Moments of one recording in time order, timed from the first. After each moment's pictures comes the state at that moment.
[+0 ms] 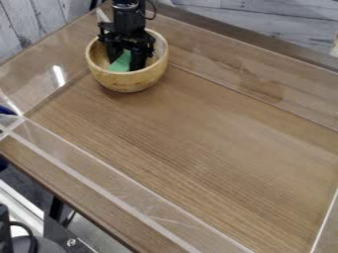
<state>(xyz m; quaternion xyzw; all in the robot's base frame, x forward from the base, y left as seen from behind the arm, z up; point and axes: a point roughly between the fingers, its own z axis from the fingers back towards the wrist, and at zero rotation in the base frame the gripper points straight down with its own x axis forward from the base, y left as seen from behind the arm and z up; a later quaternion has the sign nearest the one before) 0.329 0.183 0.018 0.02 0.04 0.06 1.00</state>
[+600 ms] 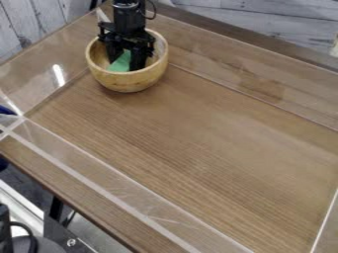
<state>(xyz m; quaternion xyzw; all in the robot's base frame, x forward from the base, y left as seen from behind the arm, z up) 0.329 0.184 0.019 0.02 0.04 0.06 1.00</state>
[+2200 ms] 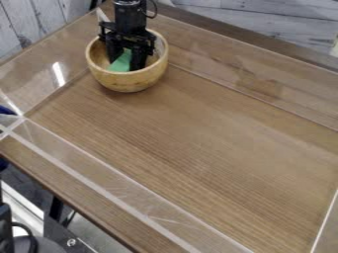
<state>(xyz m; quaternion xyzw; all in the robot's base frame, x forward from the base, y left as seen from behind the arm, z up) 0.330 0.182 0.019 0.00 0.07 0.06 1.00</state>
